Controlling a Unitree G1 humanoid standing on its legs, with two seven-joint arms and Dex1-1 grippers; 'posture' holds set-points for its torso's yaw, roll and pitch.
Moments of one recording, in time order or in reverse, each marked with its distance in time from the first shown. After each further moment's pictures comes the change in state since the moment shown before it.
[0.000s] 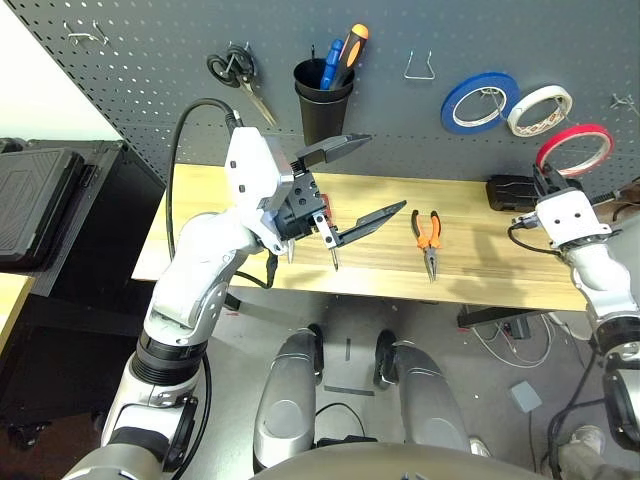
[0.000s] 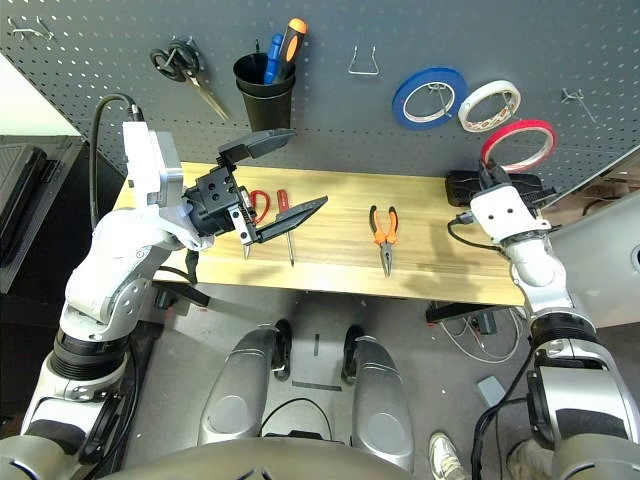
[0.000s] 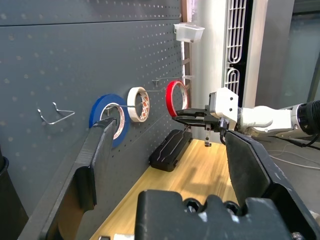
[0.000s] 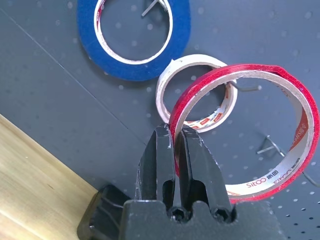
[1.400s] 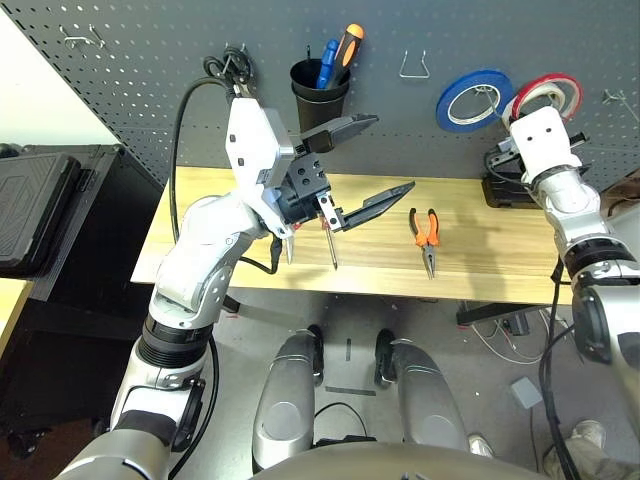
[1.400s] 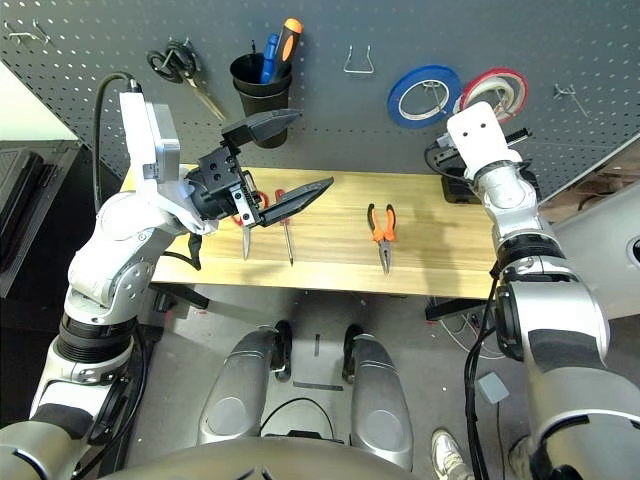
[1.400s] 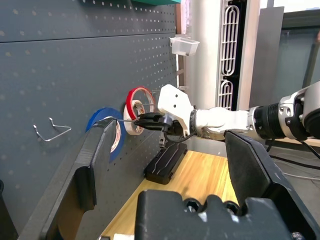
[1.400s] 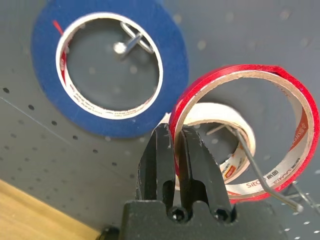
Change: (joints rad) left arm -0.080 -0.024 0.008 0.040 -0.045 0.041 0.011; right arm -0.367 0.059 0.054 0.216 -0.004 0.219 0.057
